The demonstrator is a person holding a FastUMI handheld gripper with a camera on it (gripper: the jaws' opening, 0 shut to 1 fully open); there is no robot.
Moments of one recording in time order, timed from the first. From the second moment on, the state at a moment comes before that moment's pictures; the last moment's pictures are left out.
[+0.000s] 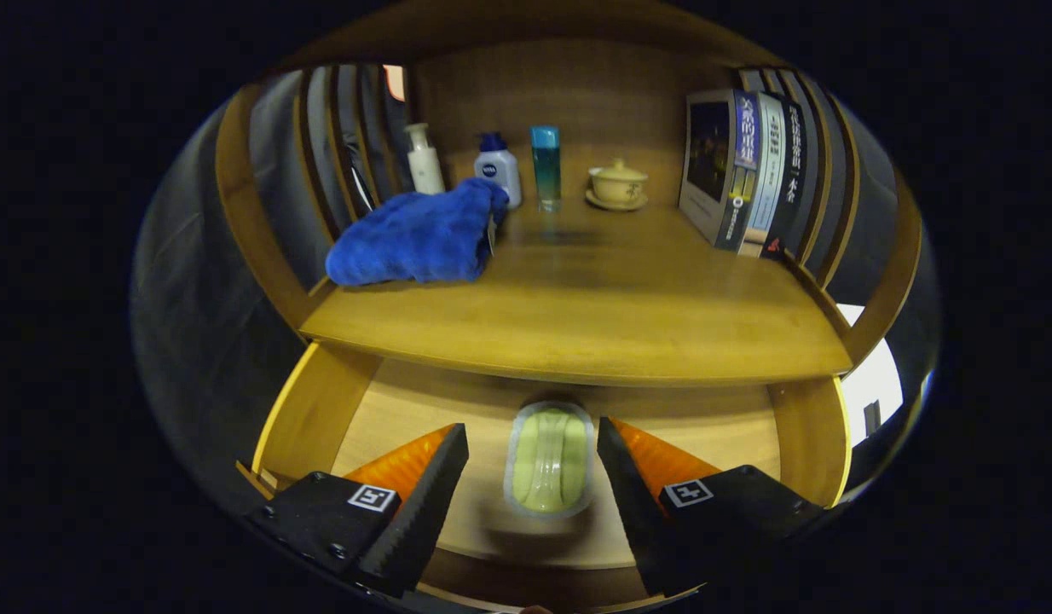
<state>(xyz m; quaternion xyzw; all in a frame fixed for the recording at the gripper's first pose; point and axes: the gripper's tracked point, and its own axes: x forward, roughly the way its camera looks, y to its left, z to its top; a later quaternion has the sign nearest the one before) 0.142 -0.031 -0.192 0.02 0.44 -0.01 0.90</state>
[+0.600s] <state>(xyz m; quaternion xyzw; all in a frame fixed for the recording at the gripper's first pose) 0.137 -0.041 -0.249 0.04 0.54 -0.04 0.84</state>
